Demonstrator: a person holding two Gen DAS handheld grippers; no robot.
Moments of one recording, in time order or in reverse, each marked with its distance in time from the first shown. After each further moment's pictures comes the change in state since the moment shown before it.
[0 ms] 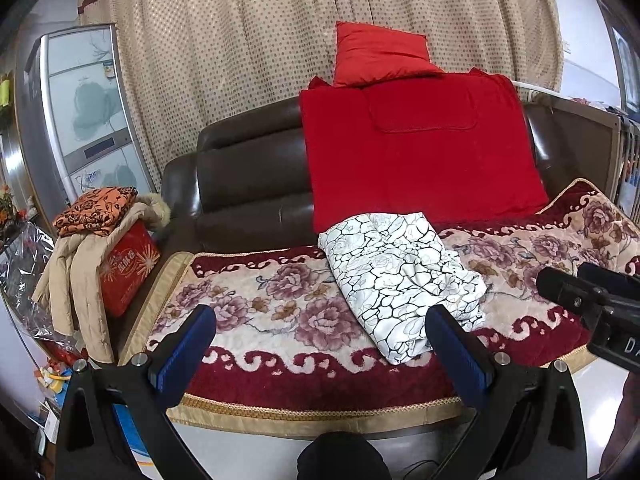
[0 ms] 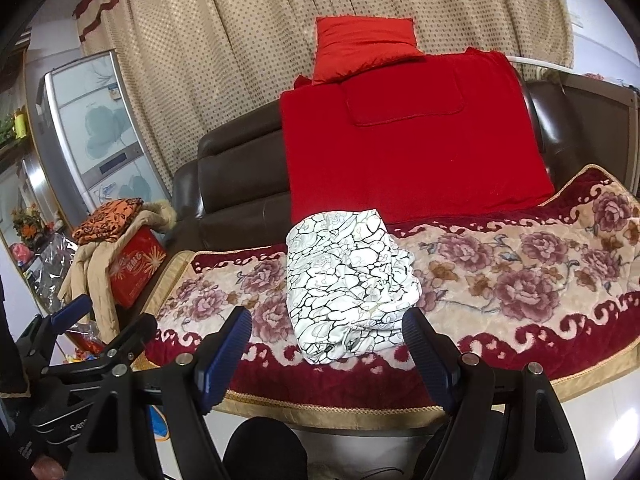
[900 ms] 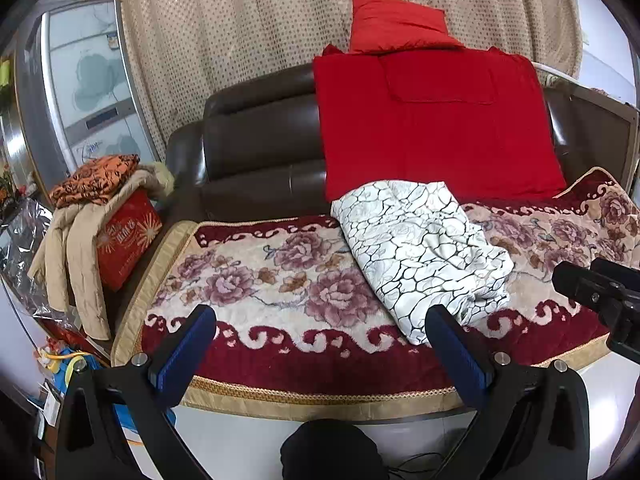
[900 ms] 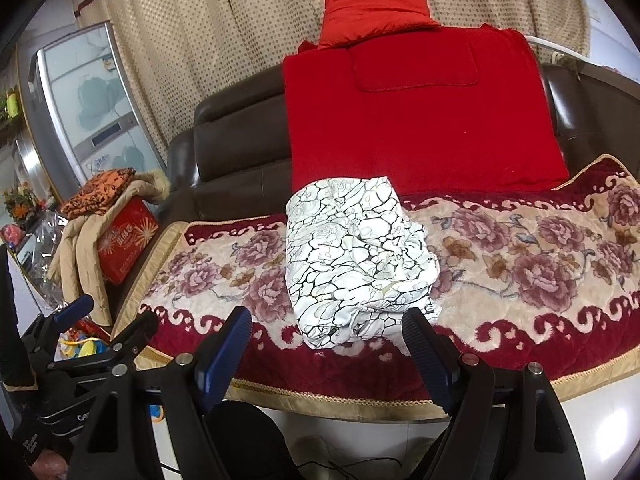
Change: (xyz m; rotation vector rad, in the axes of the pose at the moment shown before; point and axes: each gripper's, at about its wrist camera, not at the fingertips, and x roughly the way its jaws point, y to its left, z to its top) left arm 0.034 0.016 -0.023 -0.022 0.086 0.022; right arm 0.043 0.010 -0.011 -0.021 0.087 -0.006
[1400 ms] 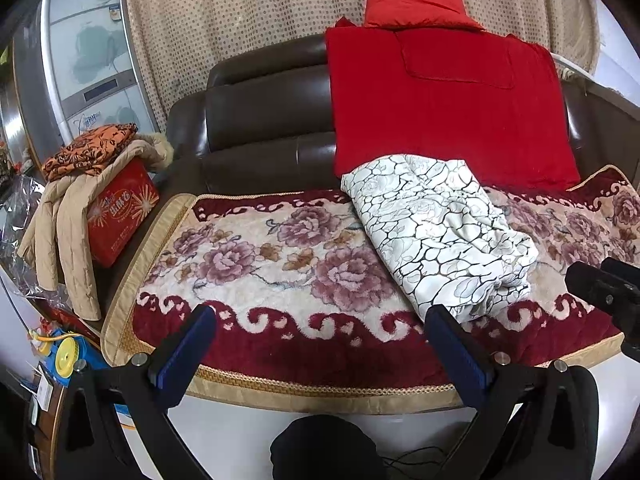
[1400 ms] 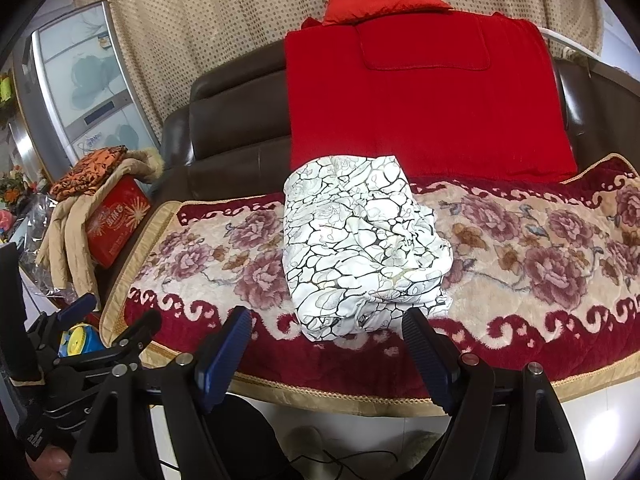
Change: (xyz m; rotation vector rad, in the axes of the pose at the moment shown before) left arm 0.045 0.018 -0.013 -0.036 0.080 -0.004; right arm 0.040 0.013 -0.003 -0.032 0.070 -0.023
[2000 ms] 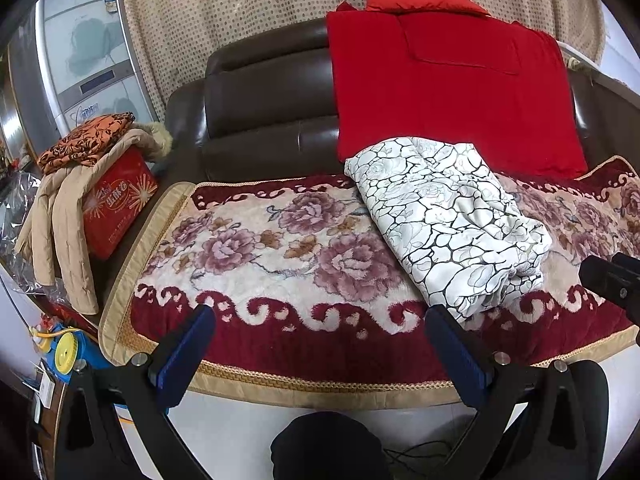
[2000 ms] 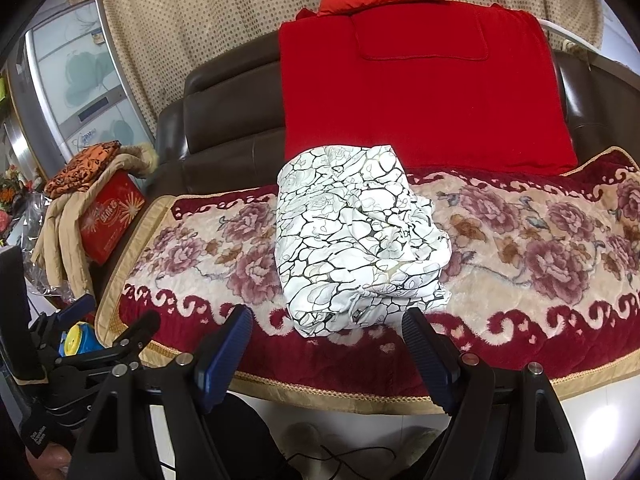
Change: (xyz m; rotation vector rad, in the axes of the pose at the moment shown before) left arm 0.026 -0.001 -0.007 0.006 0.048 0.015; right arm 0.017 -0.007 -0.002 0.006 0.036 -0.011
